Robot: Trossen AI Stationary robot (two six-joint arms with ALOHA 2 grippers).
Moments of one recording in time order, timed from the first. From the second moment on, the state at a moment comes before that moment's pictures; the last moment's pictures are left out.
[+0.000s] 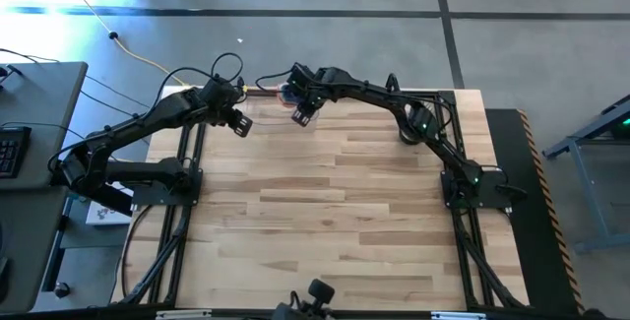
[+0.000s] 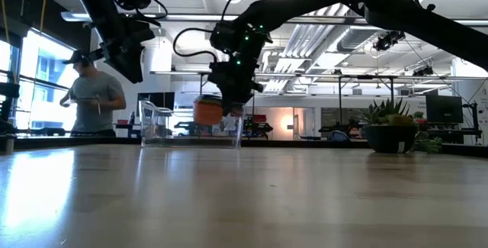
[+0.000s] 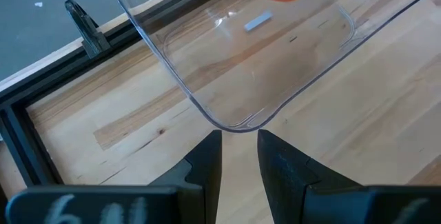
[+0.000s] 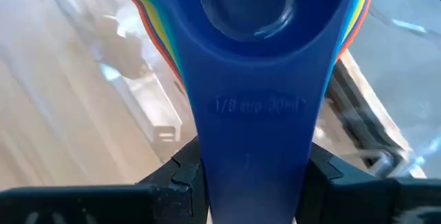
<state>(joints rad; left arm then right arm) 0.70 1.05 0.84 -0.76 -0.13 -0.23 -0.44 2.45 2.35 -1.00 0.10 0.04</state>
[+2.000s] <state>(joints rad) 0.70 1.05 0.84 -0.77 -0.13 -0.23 -0.42 2.46 2.24 -0.99 0.05 0.09</state>
